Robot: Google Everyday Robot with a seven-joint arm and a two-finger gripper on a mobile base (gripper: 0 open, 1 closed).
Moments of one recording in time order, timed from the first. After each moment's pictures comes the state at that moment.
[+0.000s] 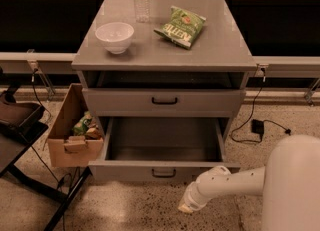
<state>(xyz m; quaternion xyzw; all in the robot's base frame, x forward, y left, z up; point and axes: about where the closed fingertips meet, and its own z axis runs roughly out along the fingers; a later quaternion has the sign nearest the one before) 0.467 -0.101 0.283 -0.56 0.81 0.13 0.12</state>
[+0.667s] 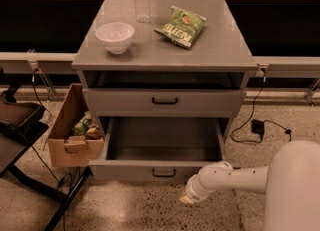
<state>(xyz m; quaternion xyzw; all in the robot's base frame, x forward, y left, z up) 0.502 -0.108 0.280 -0.56 0.80 0.13 0.15</state>
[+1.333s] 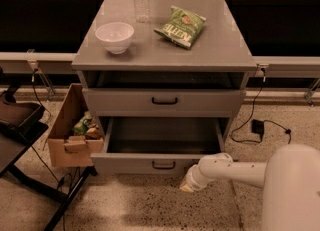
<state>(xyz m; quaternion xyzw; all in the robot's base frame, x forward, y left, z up) 0.553 -0.115 0.278 -0.58 0.79 0.12 0.17</state>
